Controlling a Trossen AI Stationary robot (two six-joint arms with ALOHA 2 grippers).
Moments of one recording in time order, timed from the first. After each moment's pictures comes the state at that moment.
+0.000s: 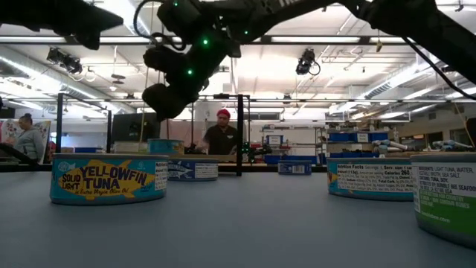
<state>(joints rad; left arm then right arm) -0.28 0.26 0.35 -0.13 -0.41 0.12 -0.07 2.40 2.09 -0.36 0.51 -0.28</state>
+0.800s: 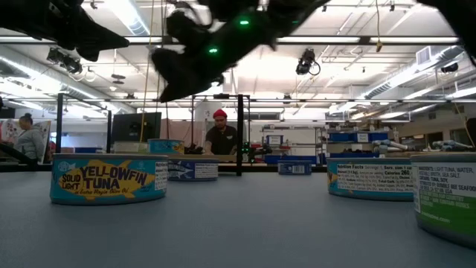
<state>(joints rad) -0.23 0.32 0.36 -0.20 -0.47 0.04 0.04 2.12 1.56 0.06 0.42 -0.10</state>
